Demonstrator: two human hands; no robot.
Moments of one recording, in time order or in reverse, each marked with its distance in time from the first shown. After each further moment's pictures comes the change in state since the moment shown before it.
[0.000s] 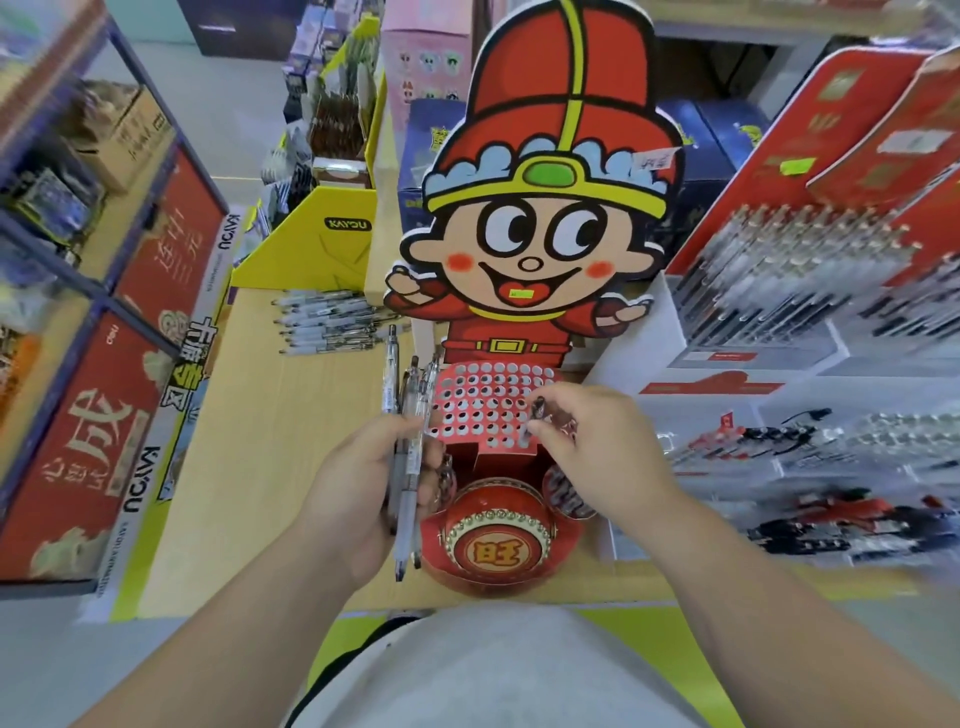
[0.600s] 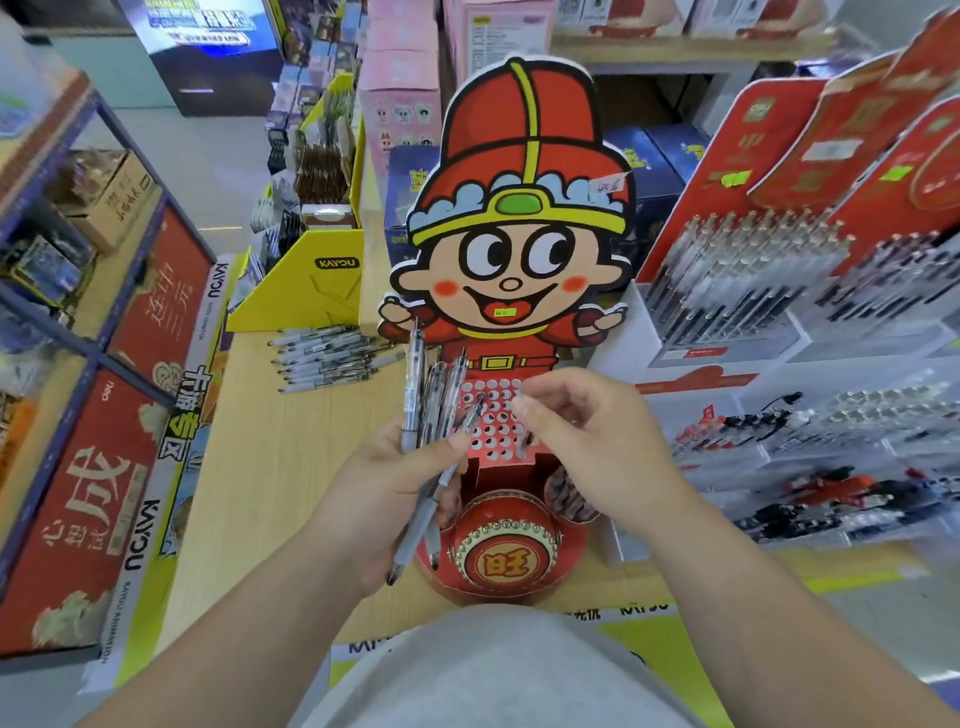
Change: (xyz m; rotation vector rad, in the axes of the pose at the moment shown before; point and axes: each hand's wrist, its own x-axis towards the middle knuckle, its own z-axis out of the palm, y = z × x) left_hand -0.015 0.020 0.011 0.174 -0.187 0.116; right_hand -0.019 -0.046 -0.031 0.547 0.100 0.189
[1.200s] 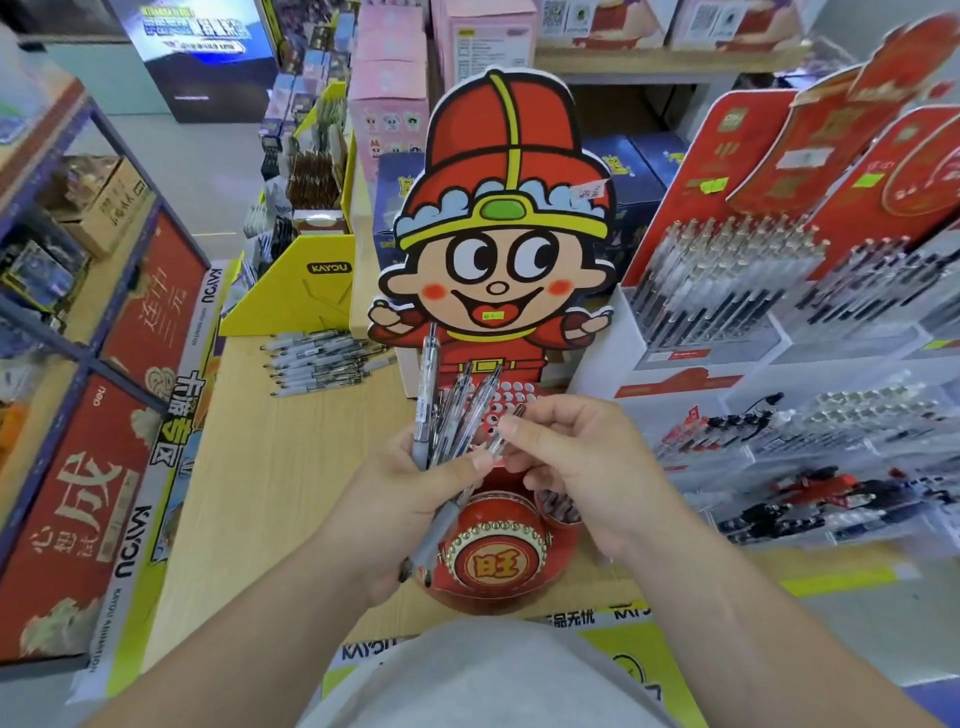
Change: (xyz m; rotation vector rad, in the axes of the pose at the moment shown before) left_hand -0.012 0.002 0.025 0.048 -0.092 0.023; right_hand -0.014 -0.008 0.002 0.527 -0.094 0.304
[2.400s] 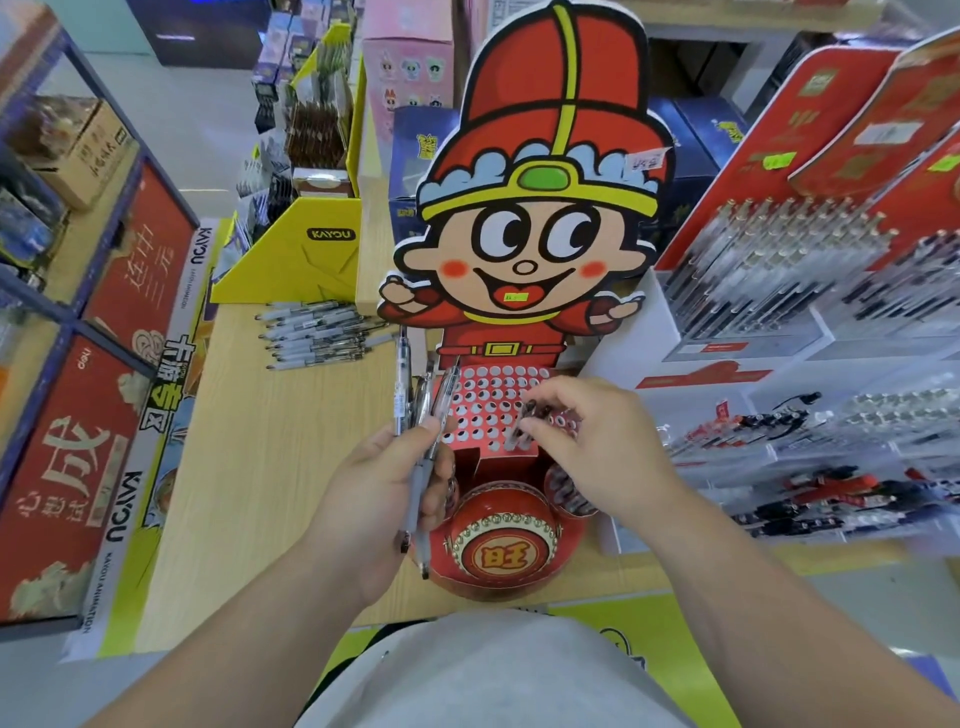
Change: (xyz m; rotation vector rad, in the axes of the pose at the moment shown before) left_hand 0.018 -0.022 -0.037 -0.177 0.210 -0.131; right_hand 0.047 0.032 -0.018 -0.967 0.082 -0.453
